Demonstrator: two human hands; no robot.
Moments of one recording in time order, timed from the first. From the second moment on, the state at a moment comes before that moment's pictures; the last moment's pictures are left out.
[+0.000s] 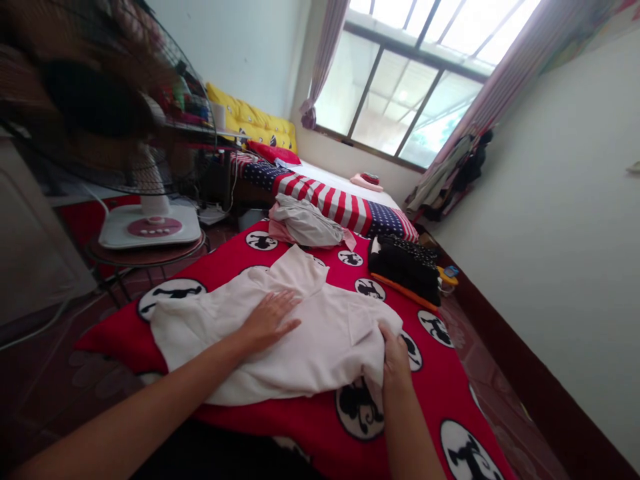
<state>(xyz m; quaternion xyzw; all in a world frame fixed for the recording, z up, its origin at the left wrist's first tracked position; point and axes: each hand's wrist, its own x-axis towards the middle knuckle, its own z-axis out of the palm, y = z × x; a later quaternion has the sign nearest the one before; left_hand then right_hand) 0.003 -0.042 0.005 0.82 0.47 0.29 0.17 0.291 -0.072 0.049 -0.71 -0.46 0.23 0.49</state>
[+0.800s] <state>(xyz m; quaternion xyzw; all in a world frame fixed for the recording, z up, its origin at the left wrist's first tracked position) -0.130 -0.055 0.031 0.40 0.51 0.52 0.56 0.075 -0.097 0.044 -0.51 -0.63 0.25 0.53</state>
